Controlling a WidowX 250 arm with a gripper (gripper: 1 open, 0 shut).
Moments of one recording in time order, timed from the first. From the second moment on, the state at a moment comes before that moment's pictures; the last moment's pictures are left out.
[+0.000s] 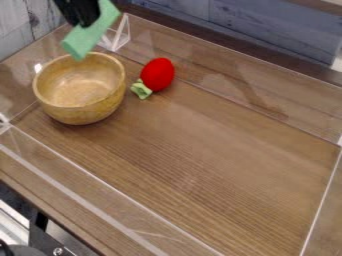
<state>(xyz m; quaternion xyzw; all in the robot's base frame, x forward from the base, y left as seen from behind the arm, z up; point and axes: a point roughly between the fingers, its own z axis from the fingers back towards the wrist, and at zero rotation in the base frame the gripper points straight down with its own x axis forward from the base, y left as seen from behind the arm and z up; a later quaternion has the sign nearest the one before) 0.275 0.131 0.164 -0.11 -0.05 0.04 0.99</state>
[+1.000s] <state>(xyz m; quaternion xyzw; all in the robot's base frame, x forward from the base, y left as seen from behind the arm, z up) 0.276 -0.009 0.138 -0.11 -0.02 -0.07 0.99</state>
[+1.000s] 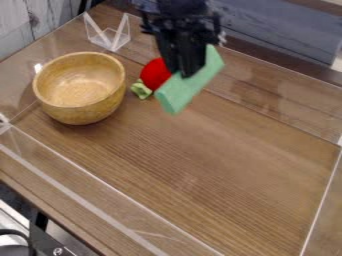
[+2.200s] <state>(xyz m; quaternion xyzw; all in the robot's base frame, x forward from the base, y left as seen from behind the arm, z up) 0.261 -0.037 0.084 -0.08 0.03 -0.11 0.99</state>
